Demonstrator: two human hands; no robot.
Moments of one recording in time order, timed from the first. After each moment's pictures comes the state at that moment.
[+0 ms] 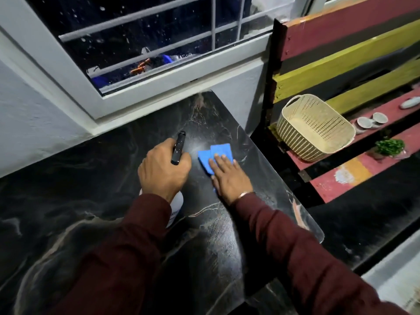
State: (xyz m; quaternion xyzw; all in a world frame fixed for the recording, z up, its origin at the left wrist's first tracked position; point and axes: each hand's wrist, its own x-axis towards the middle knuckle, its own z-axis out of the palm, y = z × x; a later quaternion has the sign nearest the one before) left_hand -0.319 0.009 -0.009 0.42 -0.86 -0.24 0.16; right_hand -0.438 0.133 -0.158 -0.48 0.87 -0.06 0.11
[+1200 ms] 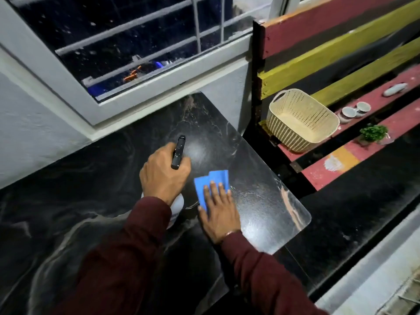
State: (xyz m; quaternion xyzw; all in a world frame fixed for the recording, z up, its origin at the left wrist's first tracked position) left_hand -0.305 0.040 0.009 0.39 -0.87 -0.26 0.15; right_hand -0.325 0.179 -0.153 -0.37 0.92 -0.10 0.11
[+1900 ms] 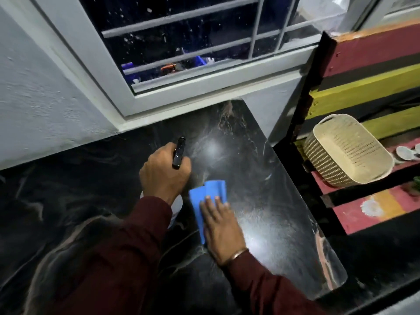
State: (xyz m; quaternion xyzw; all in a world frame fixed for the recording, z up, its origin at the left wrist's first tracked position) left_hand -0.311 -0.044 -0.021 0.49 -0.82 -0.22 0.19; right_hand -0.345 0.127 -0.154 -0.55 0.82 -0.11 0.11
